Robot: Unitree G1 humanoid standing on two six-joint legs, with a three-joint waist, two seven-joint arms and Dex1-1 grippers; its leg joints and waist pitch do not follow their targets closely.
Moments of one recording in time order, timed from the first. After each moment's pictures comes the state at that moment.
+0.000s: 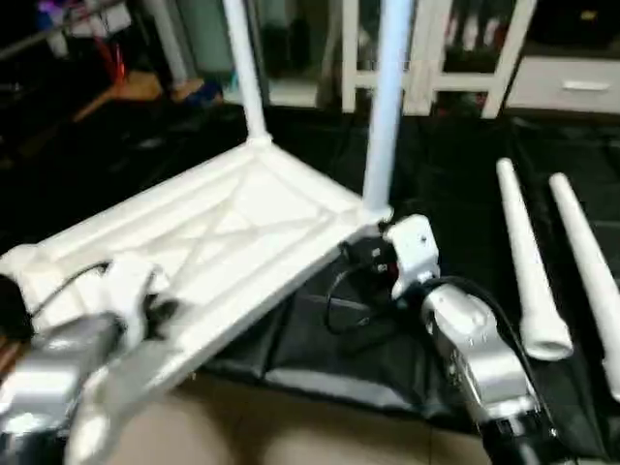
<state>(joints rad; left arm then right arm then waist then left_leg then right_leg) -0.18 0.47 0.10 0.09 -0.11 0.70 -0.51 -0.27 -0.14 0.15 0.09 0.02 0.20 0.35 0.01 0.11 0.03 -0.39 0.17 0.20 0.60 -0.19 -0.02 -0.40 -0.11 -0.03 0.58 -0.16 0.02</state>
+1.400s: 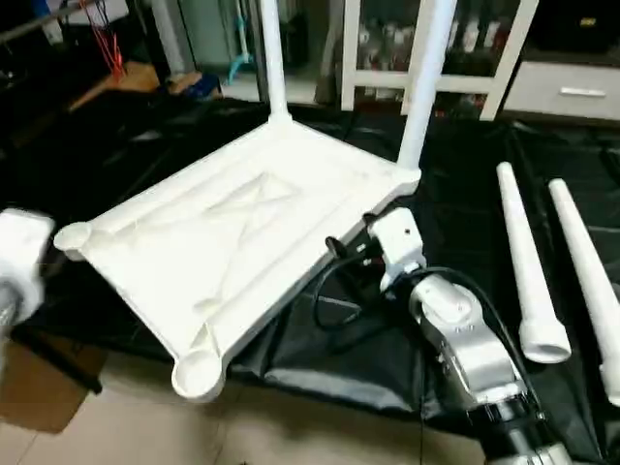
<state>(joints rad) -0.16 0.70 0.29 0.24 0.03 0.57 -0.31 -0.33 -0.13 0.18 0.15 0.00 0.17 0.36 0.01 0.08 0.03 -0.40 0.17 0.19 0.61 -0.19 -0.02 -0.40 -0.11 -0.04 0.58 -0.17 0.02</state>
